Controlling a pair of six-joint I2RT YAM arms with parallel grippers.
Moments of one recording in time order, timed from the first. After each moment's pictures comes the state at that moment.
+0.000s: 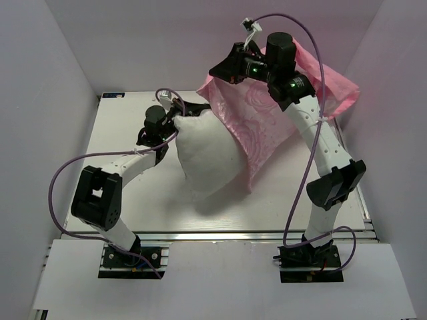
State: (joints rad) left arm -0.37 1.63 1.05 0.69 0.44 -1.58; right arm 0.50 1.86 2.21 -0.38 -0.60 0.44
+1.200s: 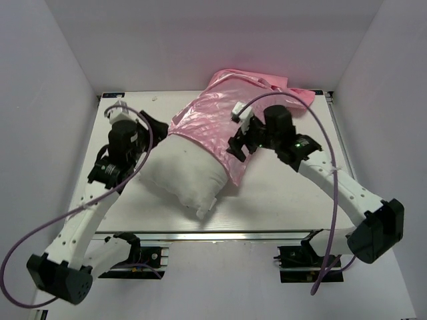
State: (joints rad) left arm -0.34 1.03 1.07 -0.34 -0.21 -0.77; right arm 0.60 1.31 1.22 -0.34 -0.40 -0.37
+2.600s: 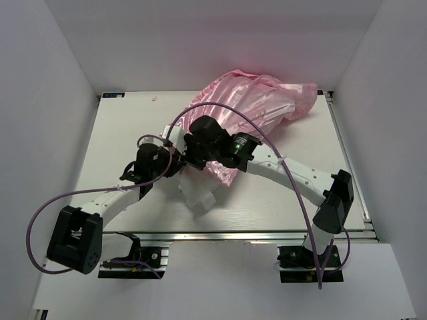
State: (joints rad) left arm -0.35 1.22 0.55 0.13 0.15 -1.12; right arm 1.05 1.70 1.66 -0.58 -0.14 -0.38
